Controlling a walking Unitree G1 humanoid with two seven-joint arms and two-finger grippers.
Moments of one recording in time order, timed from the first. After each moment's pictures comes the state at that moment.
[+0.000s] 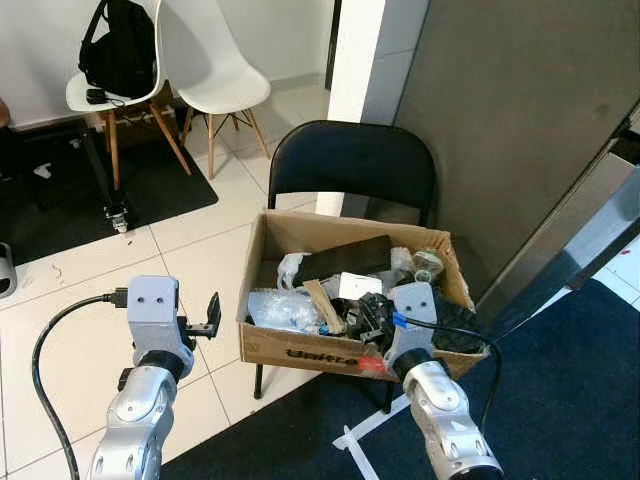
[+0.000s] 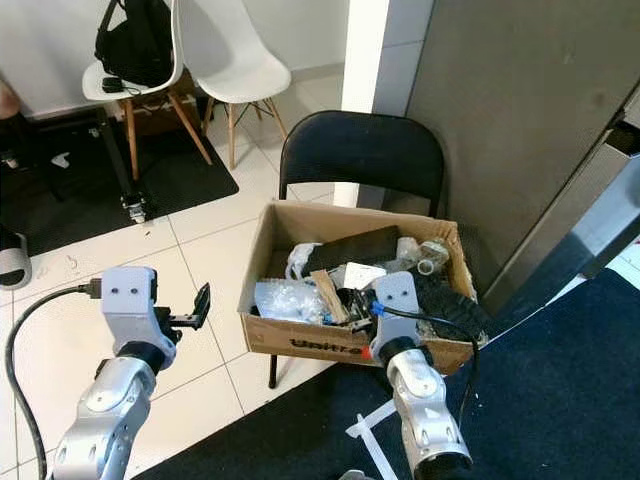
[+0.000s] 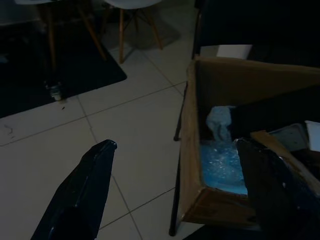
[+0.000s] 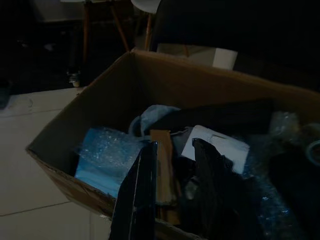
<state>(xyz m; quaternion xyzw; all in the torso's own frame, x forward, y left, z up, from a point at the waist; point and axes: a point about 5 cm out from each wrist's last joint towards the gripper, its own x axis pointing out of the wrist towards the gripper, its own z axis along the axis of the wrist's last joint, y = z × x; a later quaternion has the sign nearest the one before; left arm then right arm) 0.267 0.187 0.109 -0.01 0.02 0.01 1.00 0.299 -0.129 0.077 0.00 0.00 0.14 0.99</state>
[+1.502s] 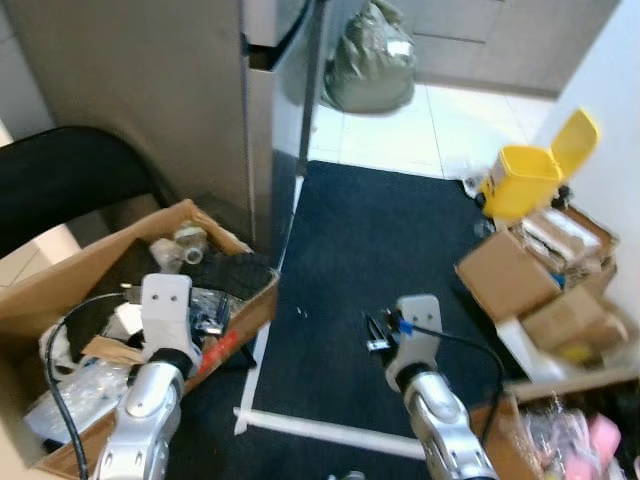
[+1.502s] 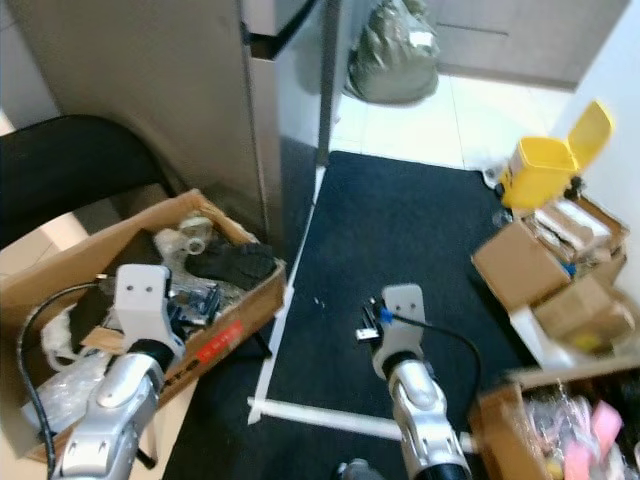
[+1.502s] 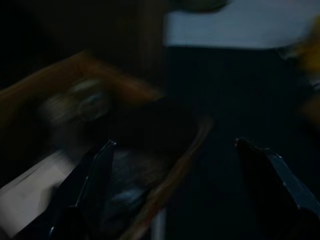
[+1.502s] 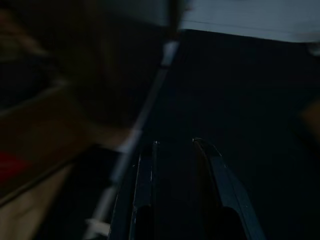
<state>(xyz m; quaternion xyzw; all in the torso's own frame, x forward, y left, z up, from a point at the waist) 0.272 0.172 0.108 0.01 0.02 -0.02 1.00 0.292 -0.144 0.056 0.01 0.05 0.08 1.00</state>
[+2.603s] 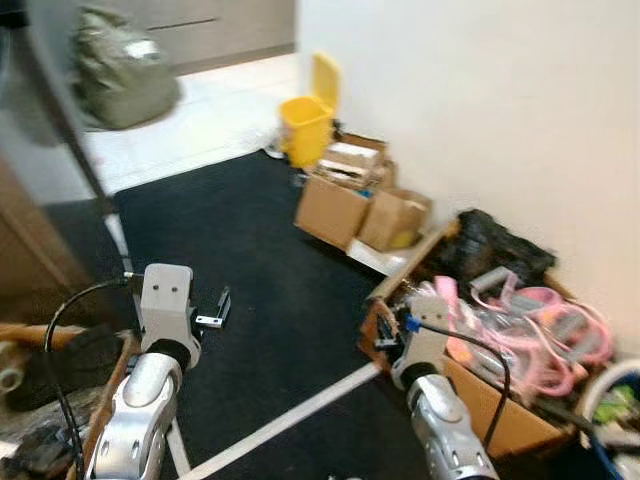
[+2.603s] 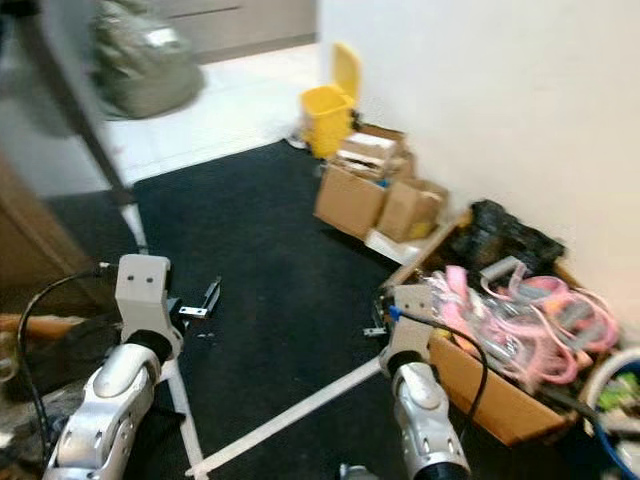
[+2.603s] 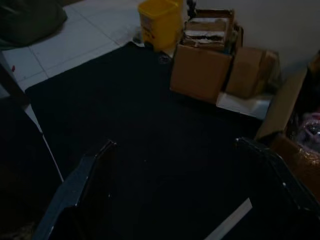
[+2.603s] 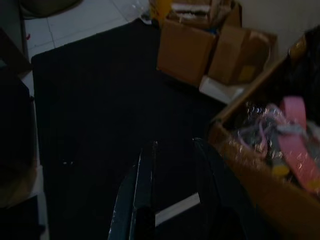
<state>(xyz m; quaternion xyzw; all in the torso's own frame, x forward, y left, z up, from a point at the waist) 0.275 0.183 0.116 0.02 0.02 -0.02 1.00 0.290 -0.140 0.050 0.03 0.06 0.06 1.00</state>
